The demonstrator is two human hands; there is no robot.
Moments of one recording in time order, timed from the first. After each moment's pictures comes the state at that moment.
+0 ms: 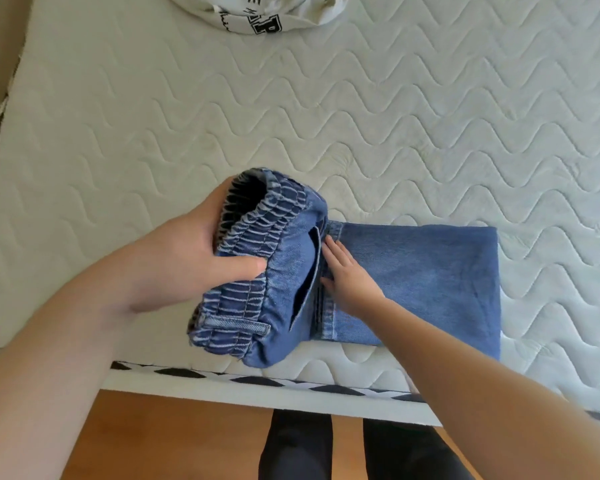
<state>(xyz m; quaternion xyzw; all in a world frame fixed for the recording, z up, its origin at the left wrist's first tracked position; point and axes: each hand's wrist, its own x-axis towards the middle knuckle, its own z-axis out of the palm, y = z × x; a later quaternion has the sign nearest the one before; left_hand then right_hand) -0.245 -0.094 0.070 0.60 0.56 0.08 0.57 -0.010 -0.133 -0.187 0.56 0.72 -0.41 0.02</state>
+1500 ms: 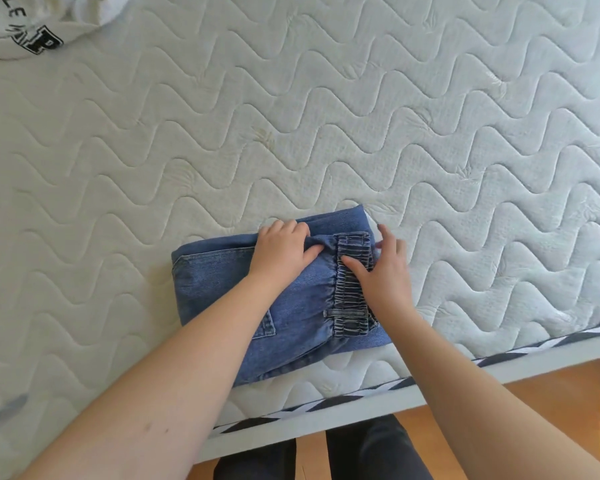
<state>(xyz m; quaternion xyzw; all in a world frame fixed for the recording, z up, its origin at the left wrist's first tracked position) 0.055 -0.061 -0.190 0.85 0.47 -0.10 0.21 0.215 -0.166 -0.166 0.85 0.36 -0.34 -0.19</state>
